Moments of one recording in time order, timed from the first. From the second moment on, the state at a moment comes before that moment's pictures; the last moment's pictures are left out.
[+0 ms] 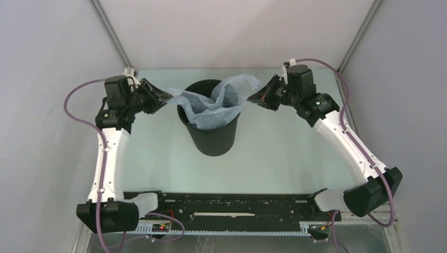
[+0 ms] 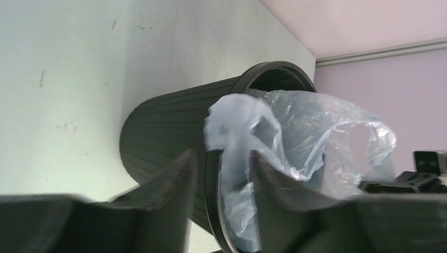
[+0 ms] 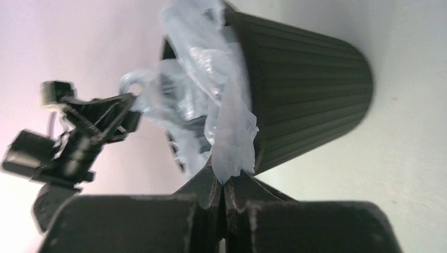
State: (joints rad) left arm 0.09 1.15 1.29 -0.68 0.41 -0.70; right arm 0.46 1.36 1.45 -0.60 -0.29 1.02
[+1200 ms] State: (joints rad) left arm -0.32 1.32 1.64 -1.04 -0.13 -1.01; right arm 0.49 1.26 1.36 -0.40 -0.43 1.02
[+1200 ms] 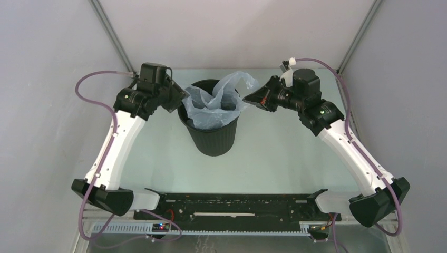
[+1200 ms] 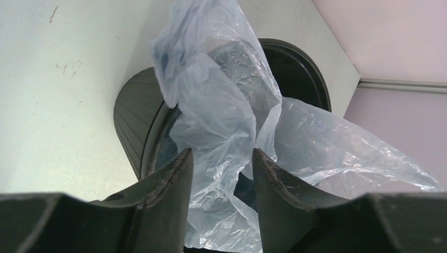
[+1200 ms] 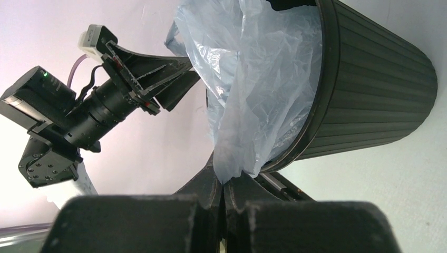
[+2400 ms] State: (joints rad) left arm -0.27 1.01 1.39 -0.87 0.02 -0.82; right arm 0.39 1.24 1.27 -0.42 -0.57 0.98
